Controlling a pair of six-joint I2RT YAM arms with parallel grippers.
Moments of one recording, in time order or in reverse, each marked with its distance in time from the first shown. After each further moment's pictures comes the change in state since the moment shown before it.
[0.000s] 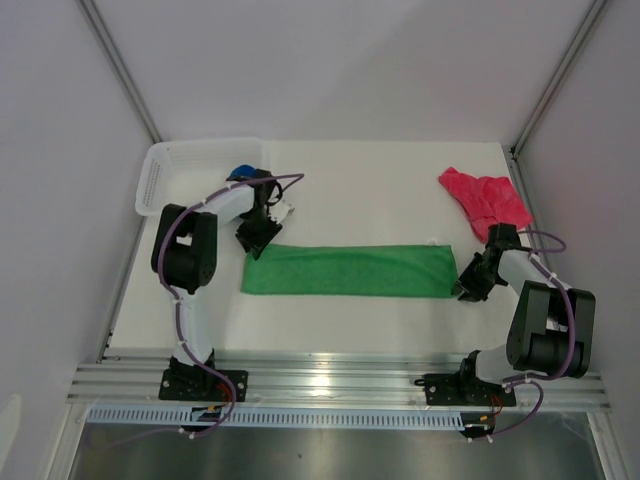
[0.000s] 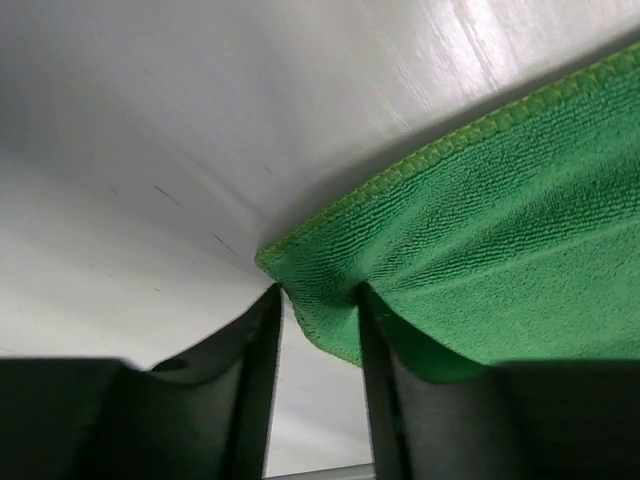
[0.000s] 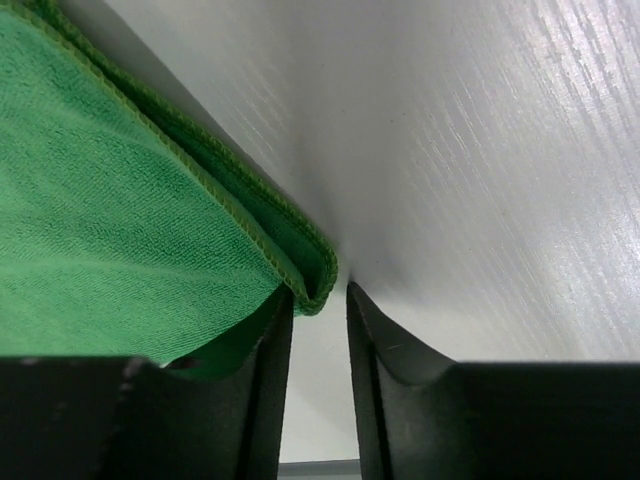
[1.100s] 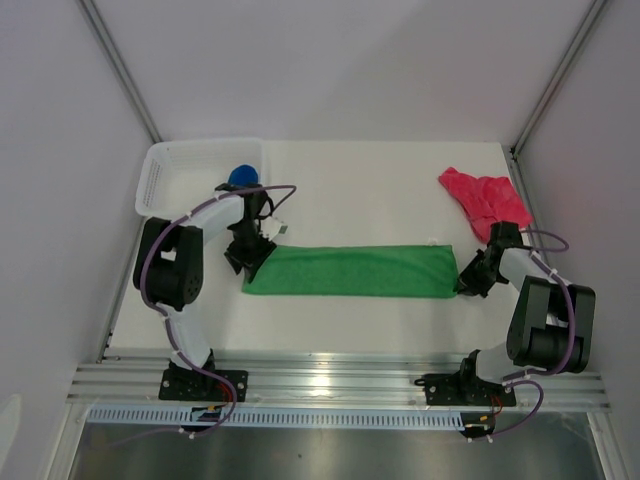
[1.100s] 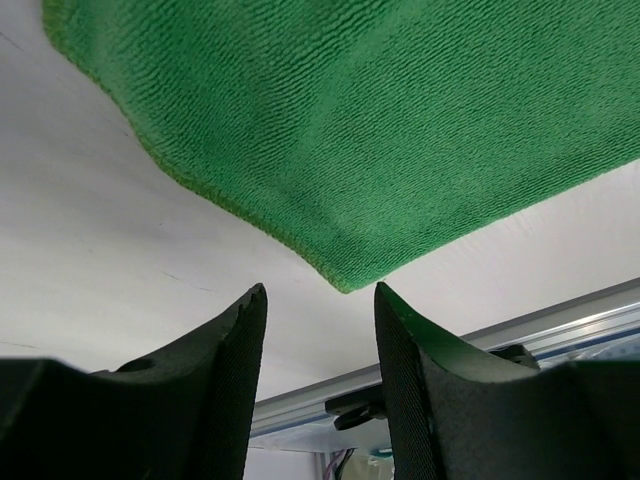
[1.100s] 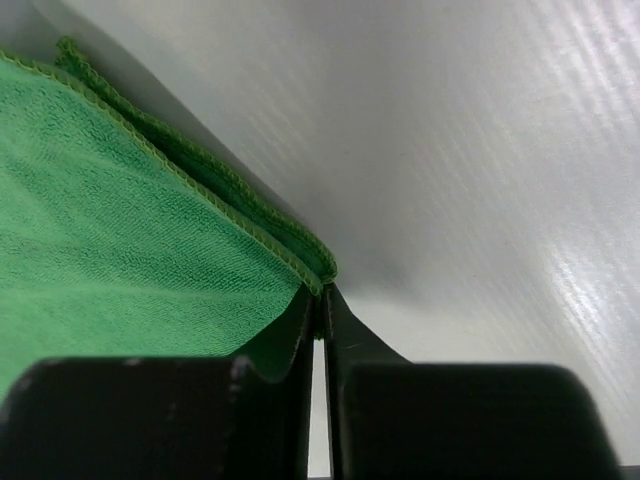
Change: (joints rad) left arm 0.005 -0.175 -0.175 -0.149 0.086 -0.020; right arm -0.014 0.026 0.014 0.040 -0.010 0.035
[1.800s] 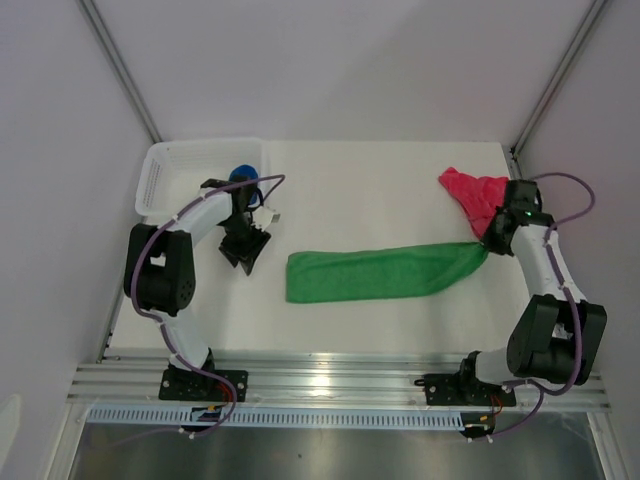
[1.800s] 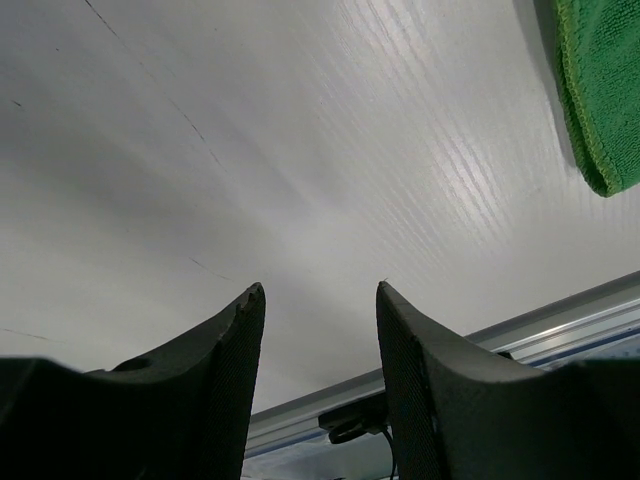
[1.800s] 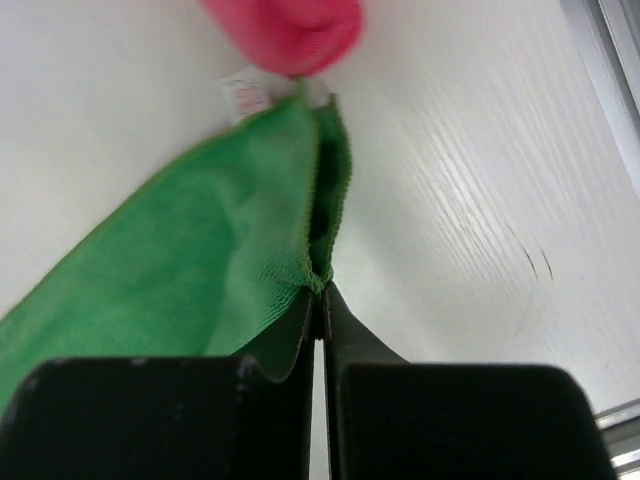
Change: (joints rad) left arm 0.057 -0.058 0.013 0.011 0.054 0.000; right arm -0.042 -0.068 0.307 -0.113 0.249 -0.193
